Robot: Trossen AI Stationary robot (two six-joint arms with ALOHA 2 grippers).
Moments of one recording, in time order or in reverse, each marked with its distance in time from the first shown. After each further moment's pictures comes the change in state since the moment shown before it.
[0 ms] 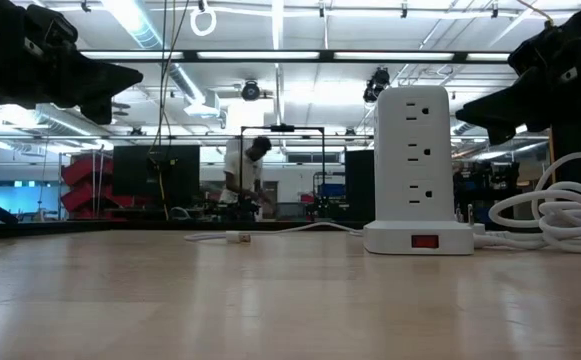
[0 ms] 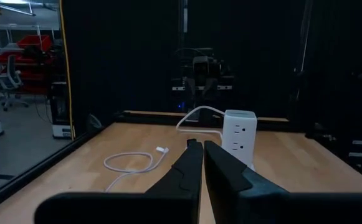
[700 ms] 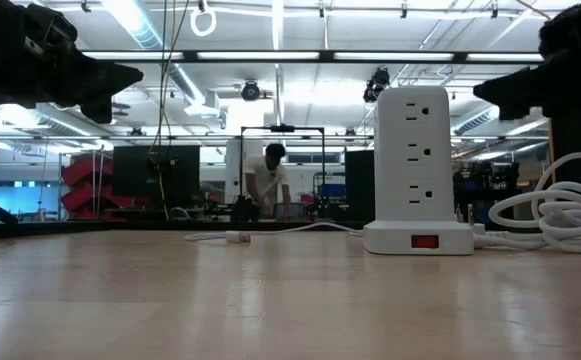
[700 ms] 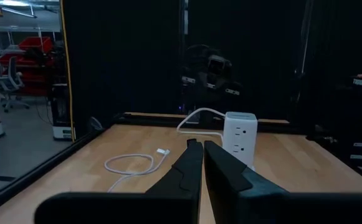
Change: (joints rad) left arm 0.000 0.001 0.000 0.008 -0.003 0.000; right arm 0.235 -0.216 -0.002 -0.130 0.192 -0.087
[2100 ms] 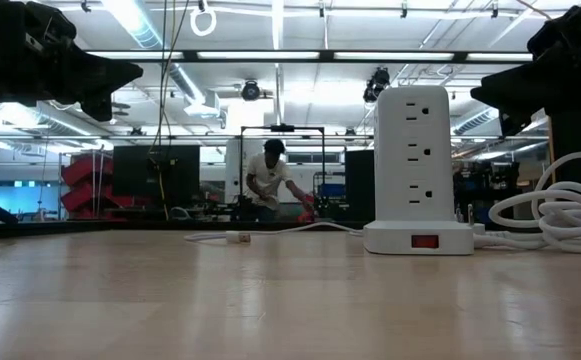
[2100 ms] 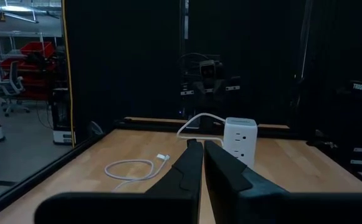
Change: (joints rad) left arm 0.000 0.000 0.000 0.021 -0.002 0.000; right arm -0.019 0.011 -0.001 0.021 -0.004 0.184
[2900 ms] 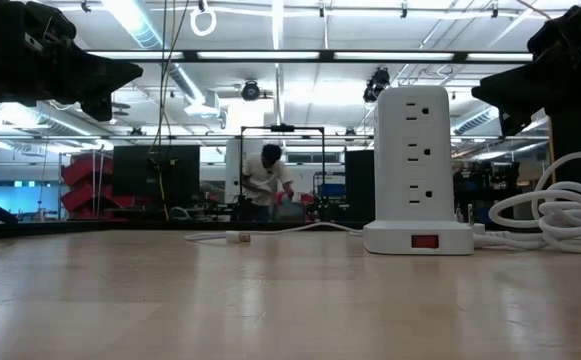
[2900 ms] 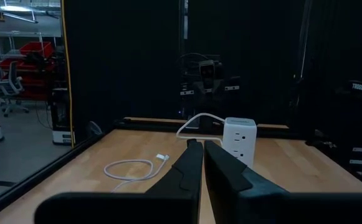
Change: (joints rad) left arm 0.000 0.000 0.000 0.000 0.002 0.000; right arm 0.000 0.000 0.000 0.000 0.000 0.000
